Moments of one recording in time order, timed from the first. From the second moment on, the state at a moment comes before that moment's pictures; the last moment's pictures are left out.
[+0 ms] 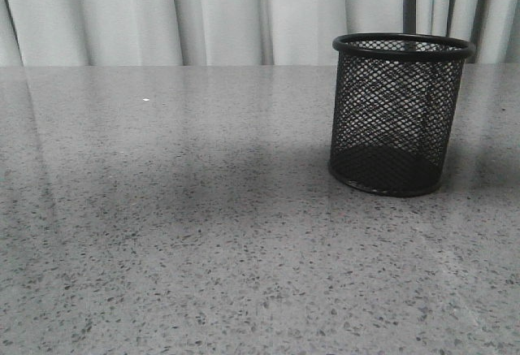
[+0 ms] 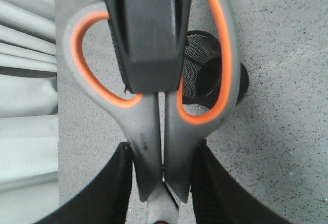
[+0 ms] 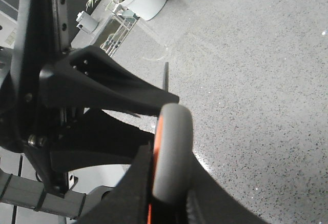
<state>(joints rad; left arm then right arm) -0.77 1.38 -1.65 -0.23 1.12 1.19 0.23 1.15 -1.11 1.29 0.98 -0.64</state>
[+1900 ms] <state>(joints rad) -0.26 1.15 -1.65 -0.25 1.19 0.72 0.31 1.11 -1.42 0.24 1.27 -0.07</state>
